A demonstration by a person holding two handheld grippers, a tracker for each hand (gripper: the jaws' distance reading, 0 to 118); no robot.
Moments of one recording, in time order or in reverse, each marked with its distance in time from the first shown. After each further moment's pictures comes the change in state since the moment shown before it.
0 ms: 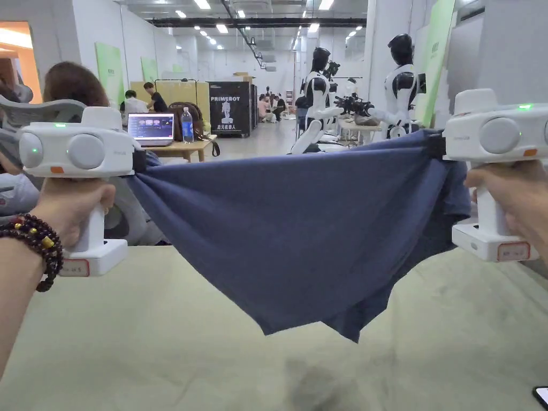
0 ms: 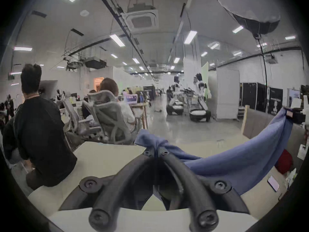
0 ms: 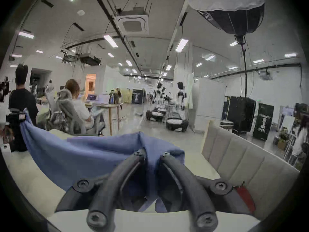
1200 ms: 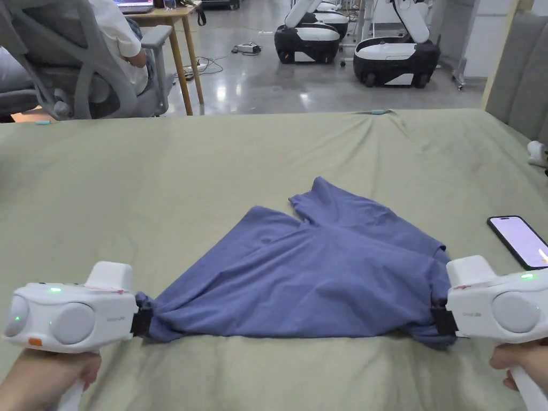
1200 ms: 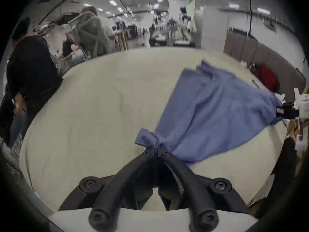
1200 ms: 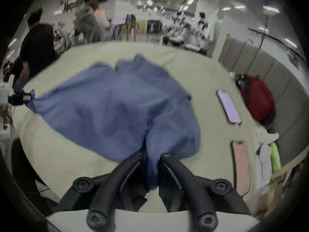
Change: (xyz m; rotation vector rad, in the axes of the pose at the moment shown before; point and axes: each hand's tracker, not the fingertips) left arm 0.035 -0.359 0.216 -0.707 -0.141 -0.116; right arm -0.008 -0.380 0.195 -0.826 0.148 0.166
